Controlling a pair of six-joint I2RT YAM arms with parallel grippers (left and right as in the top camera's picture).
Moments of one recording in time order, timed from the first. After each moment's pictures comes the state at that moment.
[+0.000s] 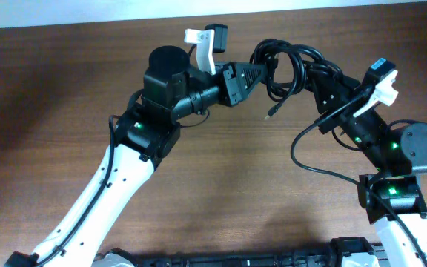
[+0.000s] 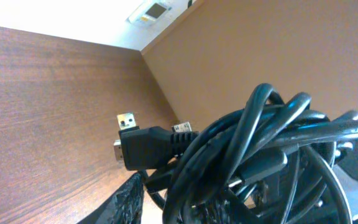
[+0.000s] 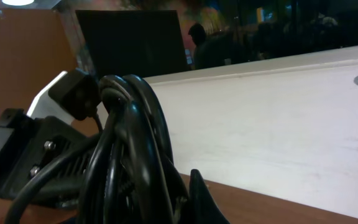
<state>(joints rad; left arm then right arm) -0.53 1.44 1.32 -0.09 0.57 -0.75 -0.01 0.87 0.72 0.37 -0.62 0.34</state>
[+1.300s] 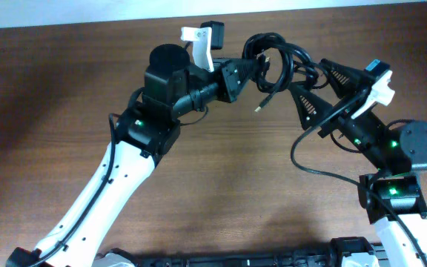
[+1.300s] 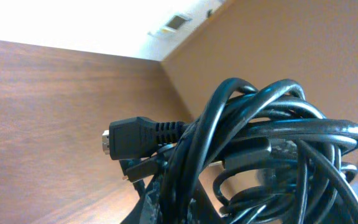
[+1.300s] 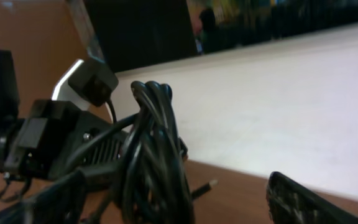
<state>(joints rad) -0.52 1.45 1.32 -0.11 0.49 -0.66 -0.01 0.87 0.72 0.30 -0.67 0.34</state>
